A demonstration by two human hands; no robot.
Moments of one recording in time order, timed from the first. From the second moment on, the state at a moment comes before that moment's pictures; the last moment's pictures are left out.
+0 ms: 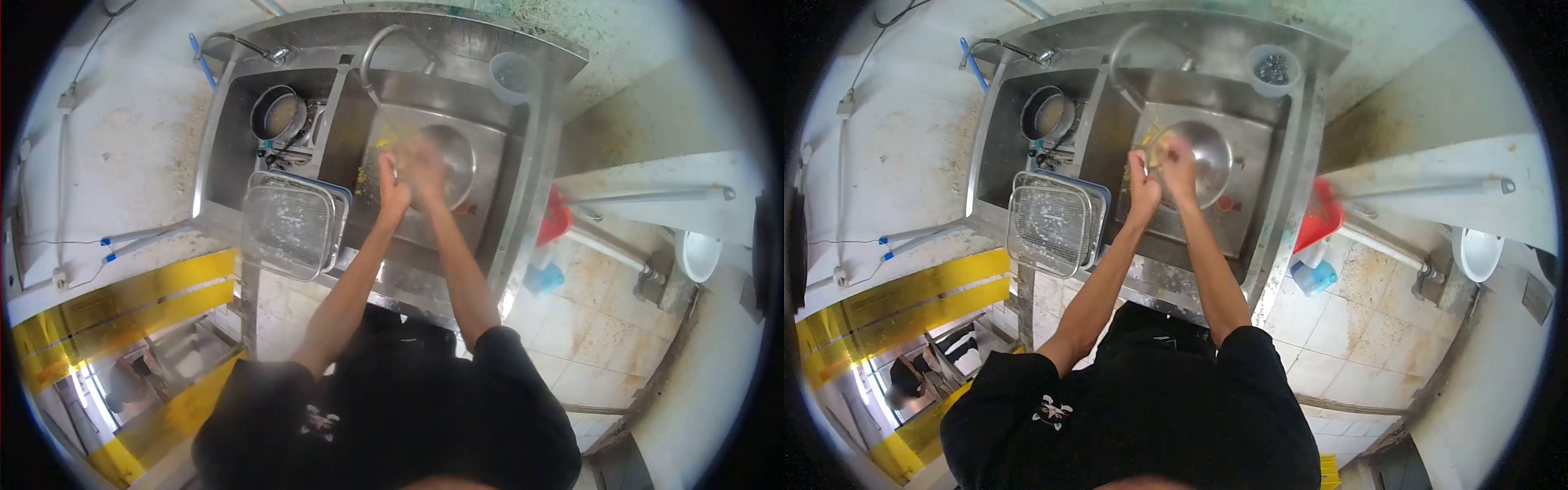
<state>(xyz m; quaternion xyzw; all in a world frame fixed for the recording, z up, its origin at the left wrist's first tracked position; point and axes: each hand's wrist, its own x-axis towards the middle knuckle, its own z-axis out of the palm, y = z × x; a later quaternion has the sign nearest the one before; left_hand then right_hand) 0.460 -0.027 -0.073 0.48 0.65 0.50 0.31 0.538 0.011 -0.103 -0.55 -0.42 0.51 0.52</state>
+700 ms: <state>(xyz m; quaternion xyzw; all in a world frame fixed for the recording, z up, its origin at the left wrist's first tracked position) 0.442 -0.064 -0.021 0.26 0.55 0.53 0.59 0.521 -0.024 -0.058 -0.51 -0.55 0.38 0.54</state>
